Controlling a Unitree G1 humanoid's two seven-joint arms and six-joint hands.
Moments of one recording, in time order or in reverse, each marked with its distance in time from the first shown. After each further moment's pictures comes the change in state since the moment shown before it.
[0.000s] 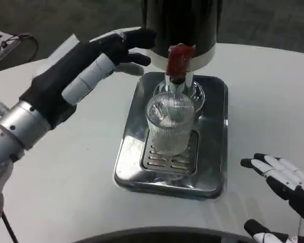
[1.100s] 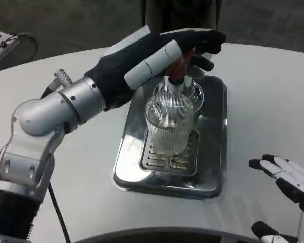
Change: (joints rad) left arm -0.238 -0.127 -0.138 0.180 0.090 0.041 -0.128; right arm 0.057 0.022 -0.063 -0.026 0.093 -0.004 0.000
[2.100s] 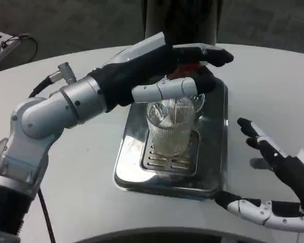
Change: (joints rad) left arm -0.024 0.073 -0.081 0.061 0.186 -0.262 0.008; right arm -0.264 0.133 0.248 0.191 0.195 0.190 -0.186
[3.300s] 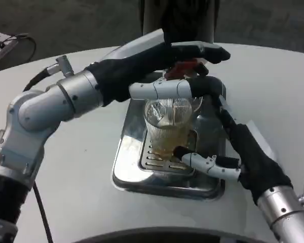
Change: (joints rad) left arm -0.056 0.022 -0.006 0.102 0.030 -0.089 0.008; right arm -0.413 0.208 0.199 0.536 -0.087 -0.059 -0.282
